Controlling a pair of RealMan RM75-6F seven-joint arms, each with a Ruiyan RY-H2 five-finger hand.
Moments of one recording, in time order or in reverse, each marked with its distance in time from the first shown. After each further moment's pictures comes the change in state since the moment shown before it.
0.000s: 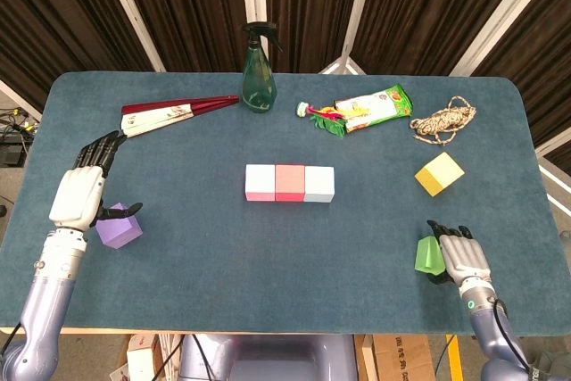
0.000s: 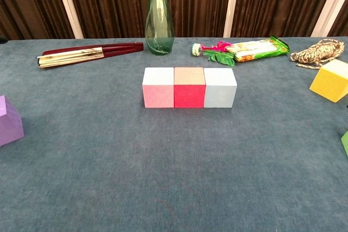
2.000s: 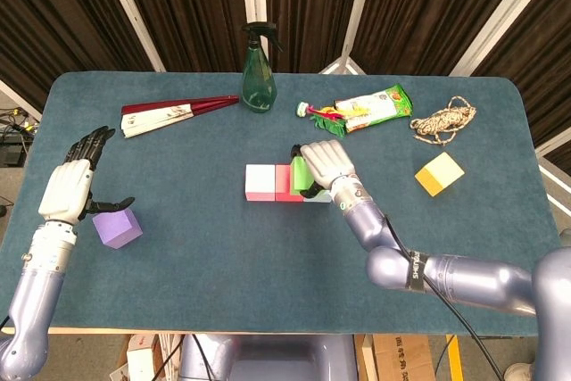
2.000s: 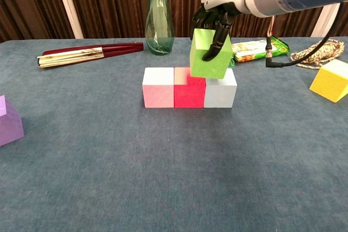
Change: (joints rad) left arm 0.007 0.057 -0.045 0.009 -0.061 -0.074 -0.093; right arm 0.744 -0.156 0.255 0.225 0.449 -0.279 -0.163
